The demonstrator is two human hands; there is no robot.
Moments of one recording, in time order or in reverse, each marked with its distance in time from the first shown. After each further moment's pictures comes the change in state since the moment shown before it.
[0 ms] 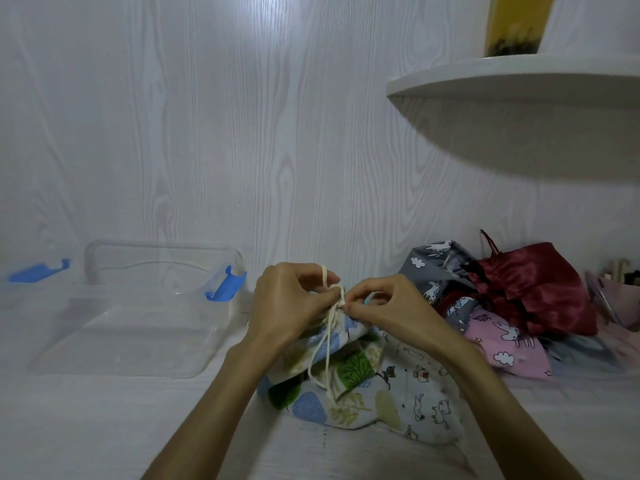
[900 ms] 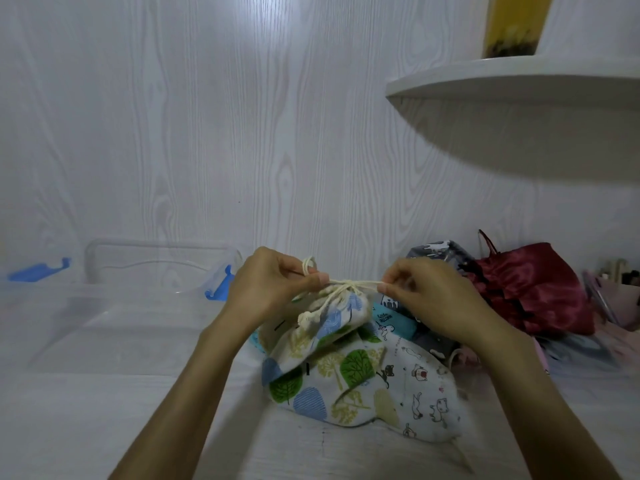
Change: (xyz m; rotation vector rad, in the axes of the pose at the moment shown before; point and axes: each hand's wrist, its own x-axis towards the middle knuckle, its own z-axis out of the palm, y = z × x) left_hand 0.016 0.007 -0.029 0.050 -0.130 -0.196; right_hand -0.005 -0.009 -0.036 -0.691 0.127 0.033
